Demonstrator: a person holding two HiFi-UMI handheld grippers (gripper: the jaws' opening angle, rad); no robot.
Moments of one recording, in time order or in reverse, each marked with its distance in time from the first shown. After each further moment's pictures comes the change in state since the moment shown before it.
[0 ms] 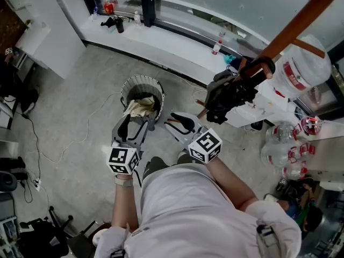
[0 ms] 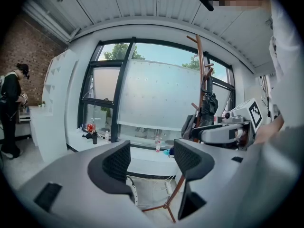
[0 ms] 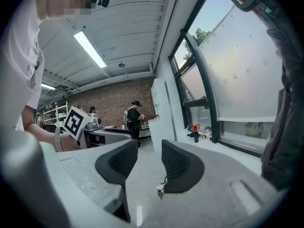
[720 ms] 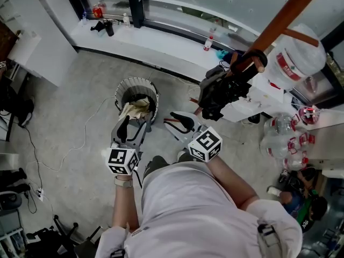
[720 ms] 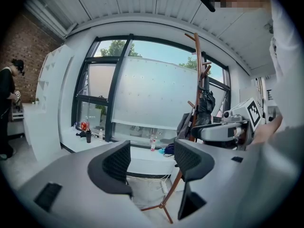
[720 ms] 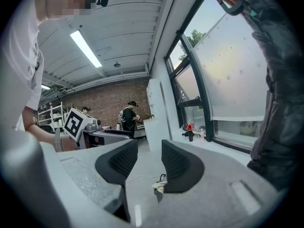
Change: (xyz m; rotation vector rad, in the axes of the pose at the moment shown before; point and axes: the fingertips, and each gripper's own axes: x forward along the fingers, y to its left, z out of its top) left arm 0.018 -0.011 -0.008 -0.001 0.018 -0.062; right arm -0.013 -0.016 -0.005 0.020 -0.003 -0.055
